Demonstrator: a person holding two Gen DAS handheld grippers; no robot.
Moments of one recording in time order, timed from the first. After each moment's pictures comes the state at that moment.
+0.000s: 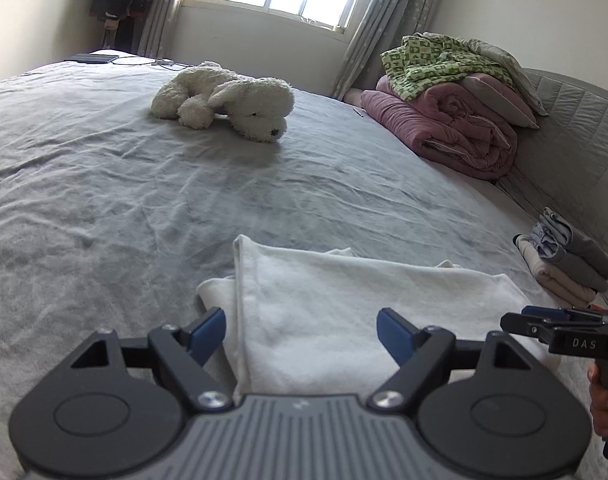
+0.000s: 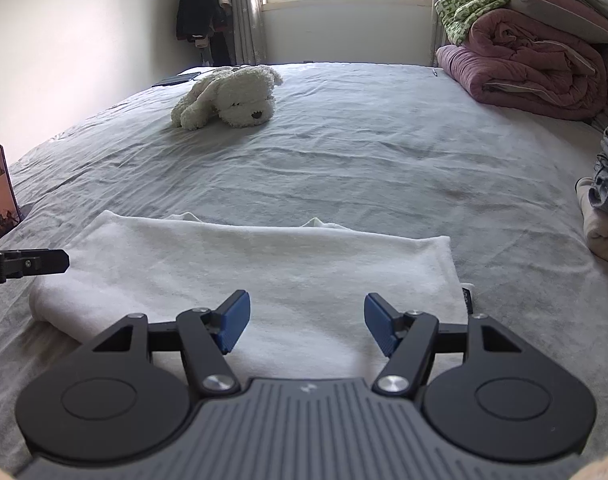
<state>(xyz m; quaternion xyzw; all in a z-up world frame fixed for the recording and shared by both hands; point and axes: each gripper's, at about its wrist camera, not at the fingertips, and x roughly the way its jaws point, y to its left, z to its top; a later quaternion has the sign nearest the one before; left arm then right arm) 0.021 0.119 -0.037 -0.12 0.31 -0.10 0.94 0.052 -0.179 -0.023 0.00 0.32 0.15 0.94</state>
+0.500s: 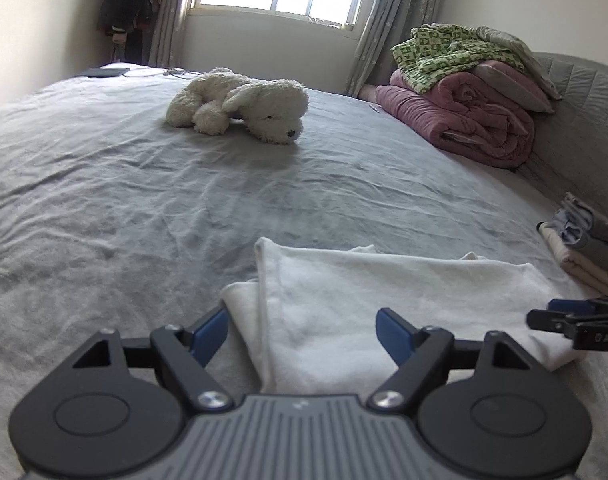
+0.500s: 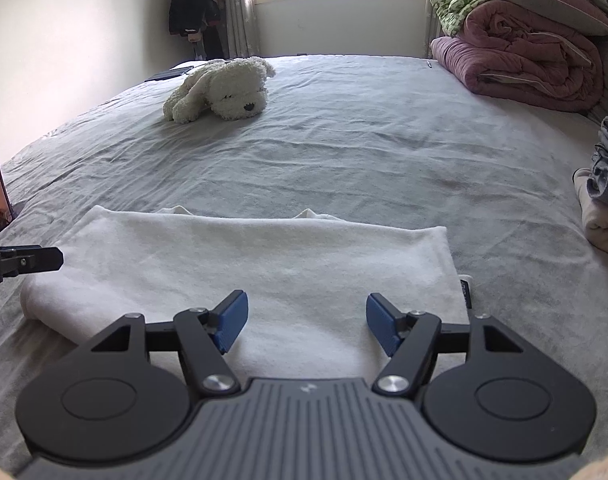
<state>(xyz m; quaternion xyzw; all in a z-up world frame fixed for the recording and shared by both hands) 0.018 0.118 -0.037 -0.07 0.31 -0.06 0.95 0.053 -0.183 -0.029 -0.02 0.33 0.14 0.93</state>
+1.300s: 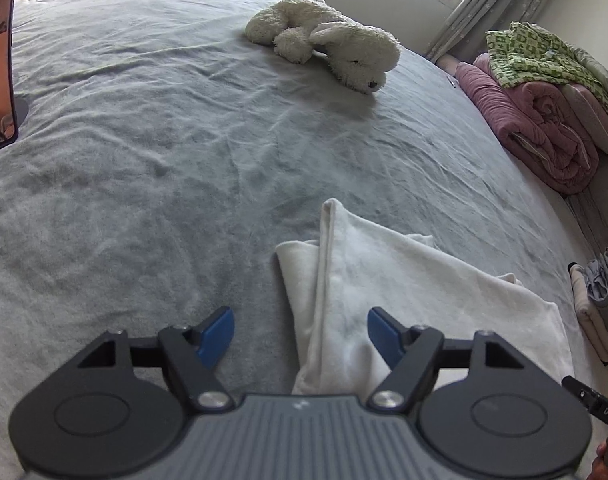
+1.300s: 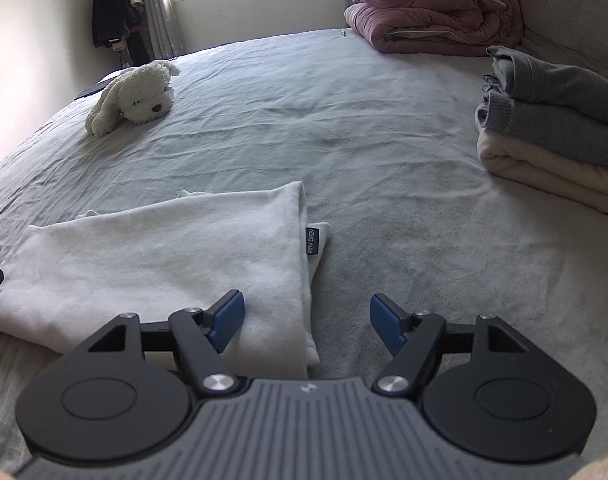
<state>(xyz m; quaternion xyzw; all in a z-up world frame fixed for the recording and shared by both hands) 0.043 0.148 -0.038 -0.21 0.42 0.01 0.88 0.042 -0.256 -0.034 0.06 0.37 0.04 0.93</state>
